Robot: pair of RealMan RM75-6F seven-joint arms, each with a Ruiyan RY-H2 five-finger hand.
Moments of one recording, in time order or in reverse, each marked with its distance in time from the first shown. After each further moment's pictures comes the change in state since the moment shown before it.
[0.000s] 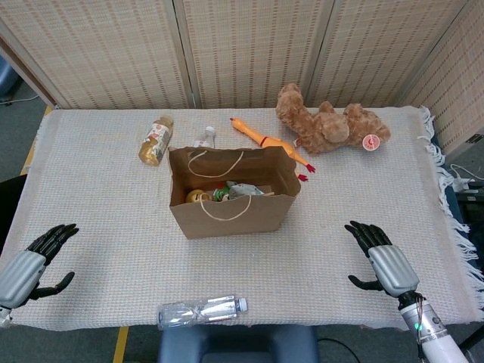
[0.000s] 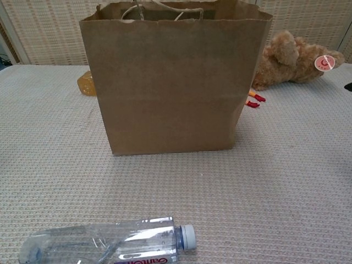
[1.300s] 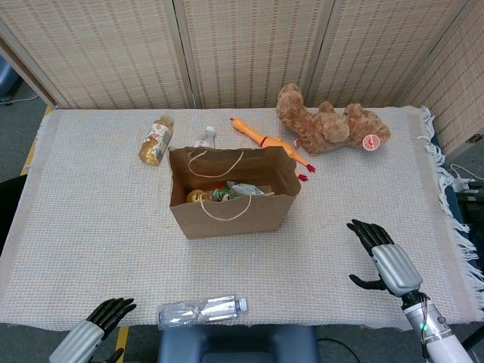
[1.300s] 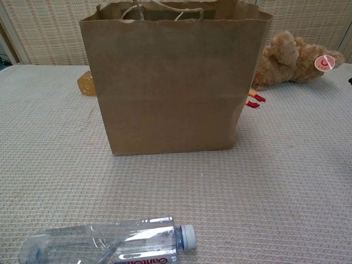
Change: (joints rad) left arm 0.138 -0.226 0.235 -0.101 0.188 -0.013 0.276; right arm 0.000 0.020 0.000 0.008 -0.026 0.005 0.092
